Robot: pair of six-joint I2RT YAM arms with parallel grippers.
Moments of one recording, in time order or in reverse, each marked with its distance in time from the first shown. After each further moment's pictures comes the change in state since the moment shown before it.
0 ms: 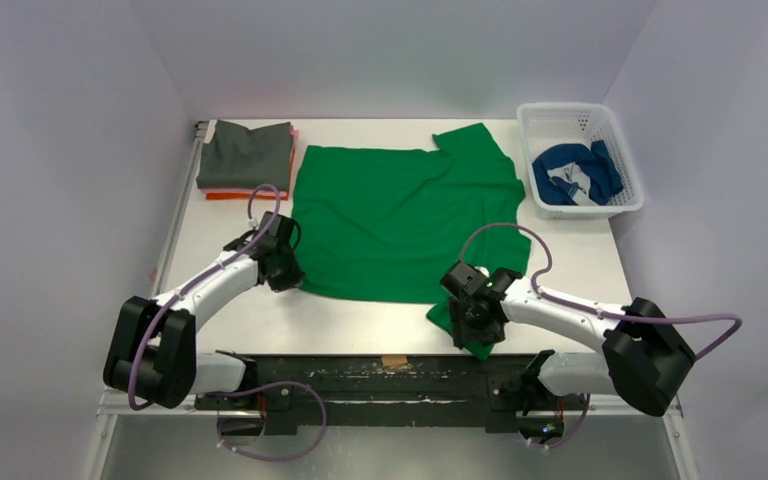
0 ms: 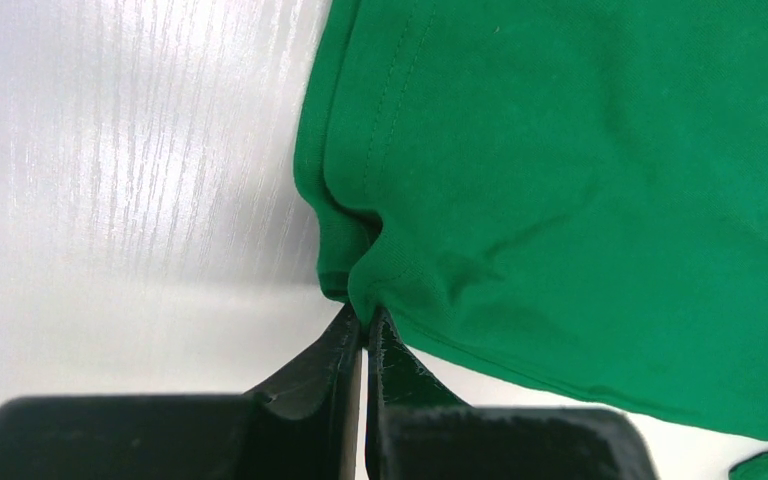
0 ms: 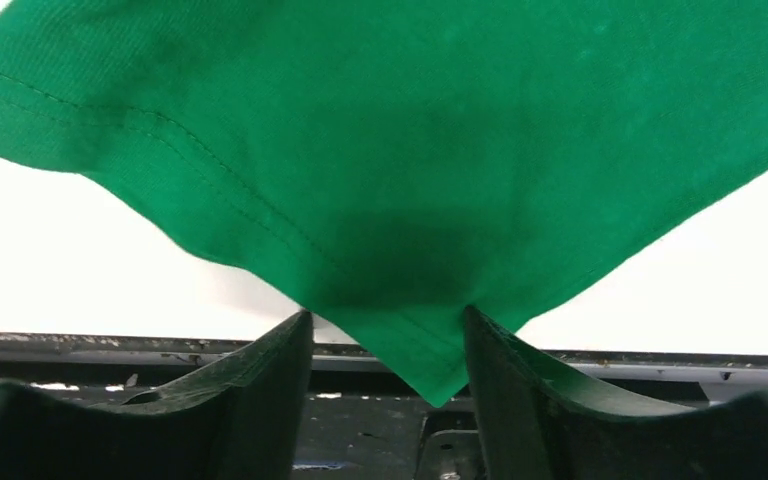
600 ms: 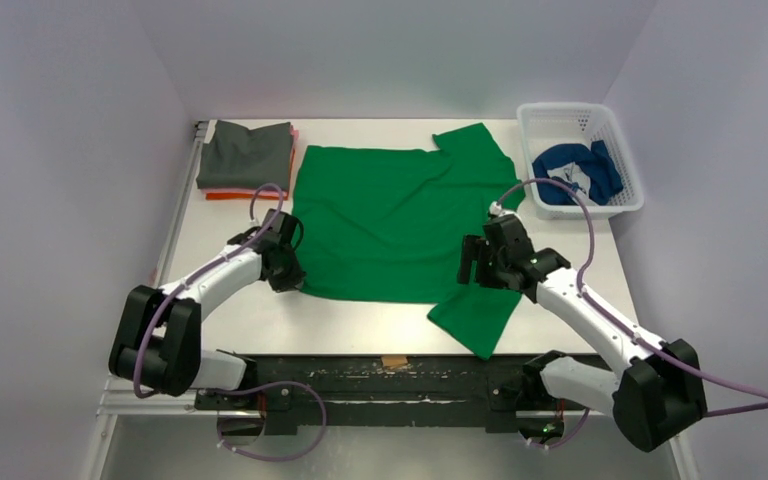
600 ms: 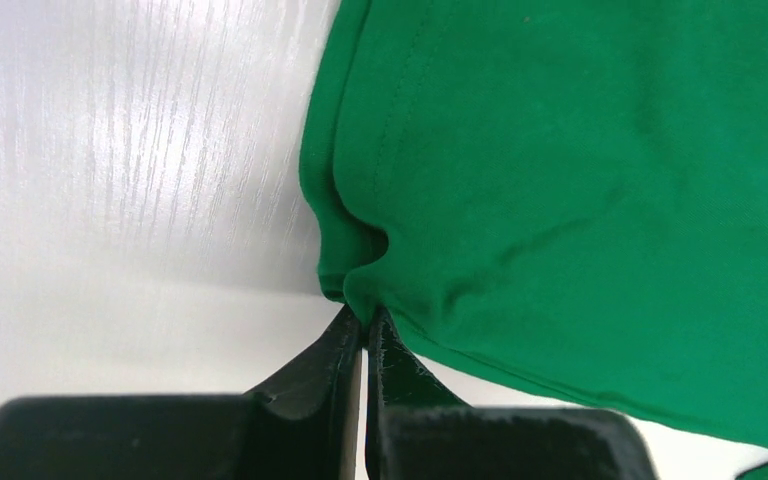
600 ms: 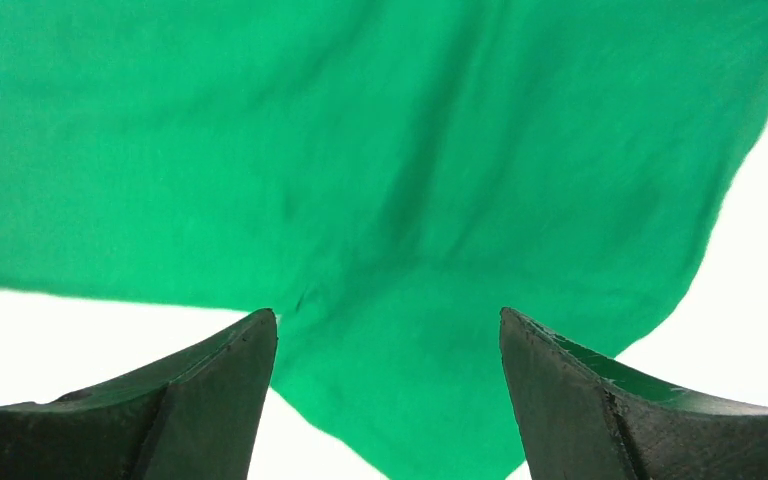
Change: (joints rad) left arm 0.000 0.080 0.039 -0.048 0.002 -0.023; right arm -0.405 -0.129 0.109 0.283 -0.008 -0.193
